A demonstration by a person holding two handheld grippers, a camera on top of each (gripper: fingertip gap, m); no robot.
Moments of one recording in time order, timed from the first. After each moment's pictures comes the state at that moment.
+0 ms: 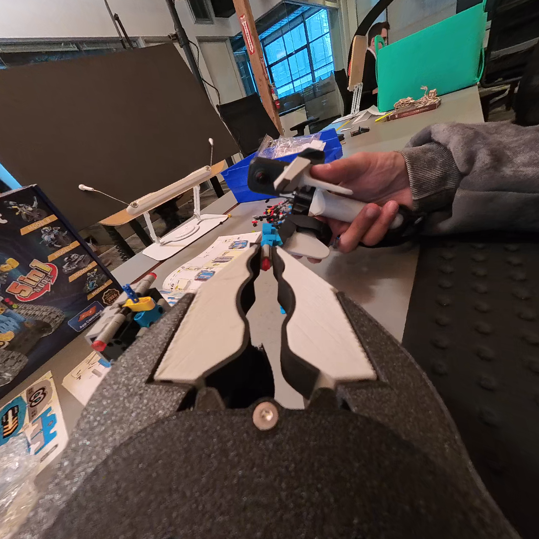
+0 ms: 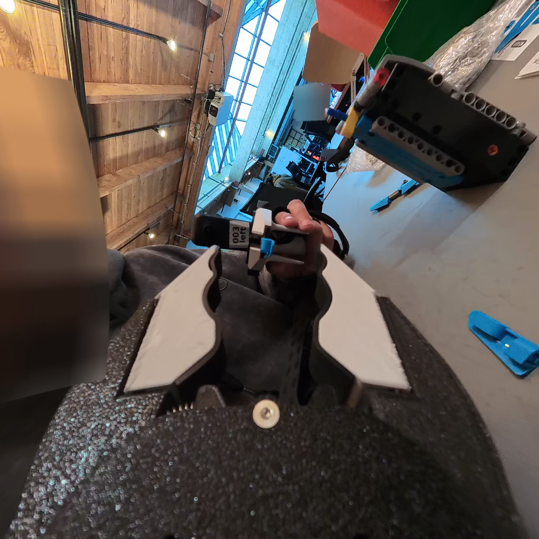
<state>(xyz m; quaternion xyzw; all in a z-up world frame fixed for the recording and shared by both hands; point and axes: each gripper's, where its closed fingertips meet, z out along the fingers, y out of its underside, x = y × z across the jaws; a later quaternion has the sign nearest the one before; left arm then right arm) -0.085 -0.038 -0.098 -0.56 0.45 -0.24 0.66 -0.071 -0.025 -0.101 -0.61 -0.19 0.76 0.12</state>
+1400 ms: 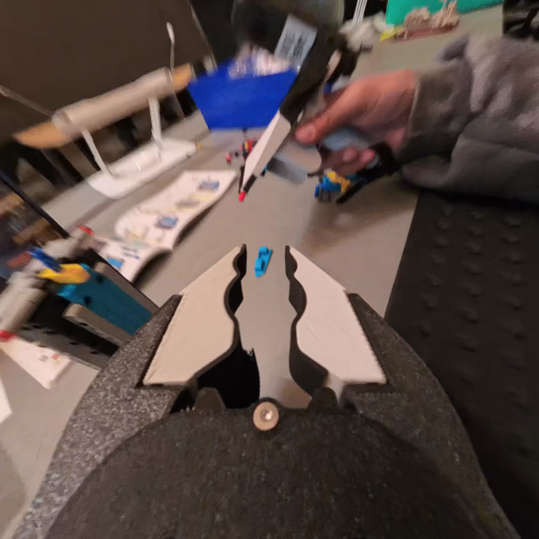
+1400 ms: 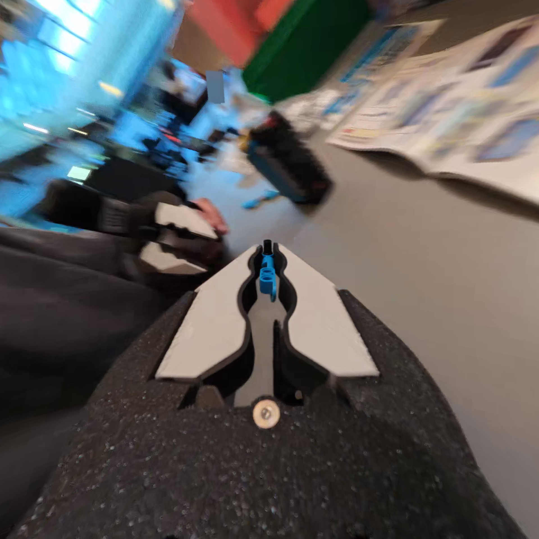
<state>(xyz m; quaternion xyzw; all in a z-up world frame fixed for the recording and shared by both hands) -0.068 -0.032 -0.142 -0.65 0.47 -0.24 0.55 -0.023 0.022 -0.140 -0.75 -0.27 0.54 0.28</state>
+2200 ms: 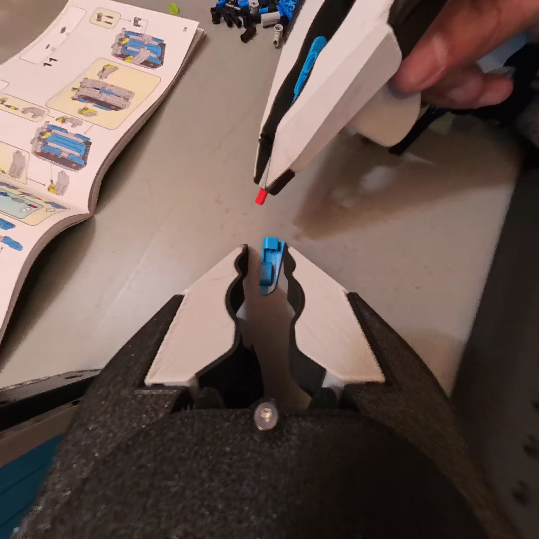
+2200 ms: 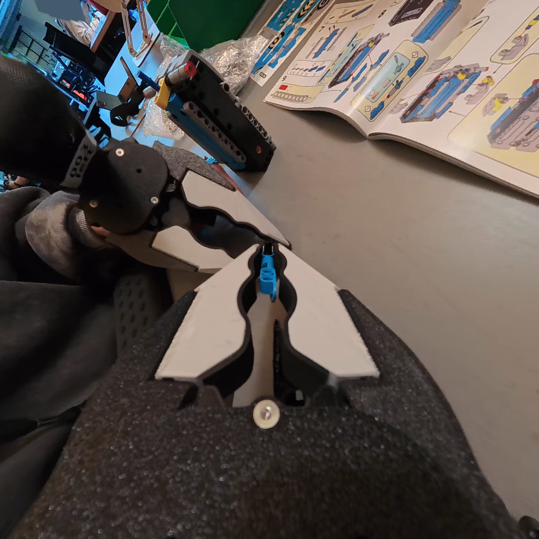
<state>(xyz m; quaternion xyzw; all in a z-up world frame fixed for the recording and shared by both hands) -0.016 0.021 -0.221 -0.78 0.50 -0.22 0.33 -0.009 0.033 -0.176 -0.82 -0.28 0.43 0.26</state>
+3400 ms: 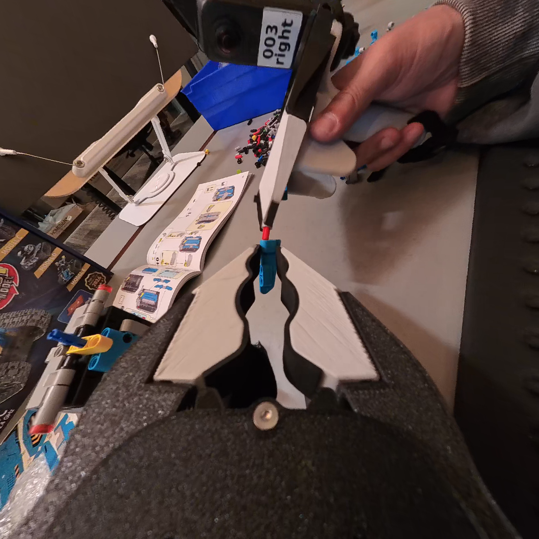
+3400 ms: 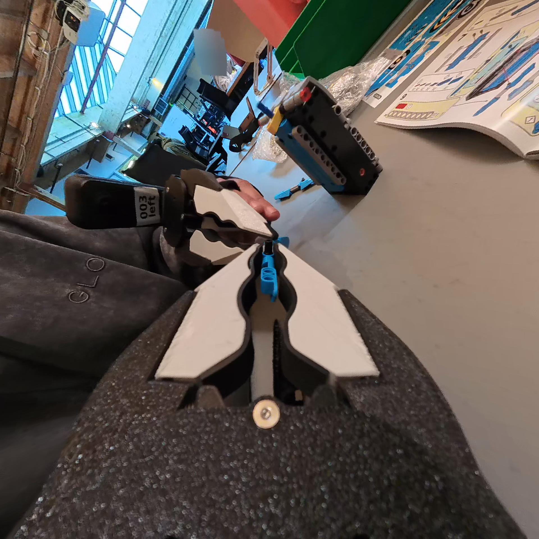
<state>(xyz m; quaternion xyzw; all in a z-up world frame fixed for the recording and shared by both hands) -0.050 -0.002 -0.148 -0.61 0.54 -0.14 0.56 -0.049 0.000 -0.140 -0.72 -0.28 0.59 0.23</state>
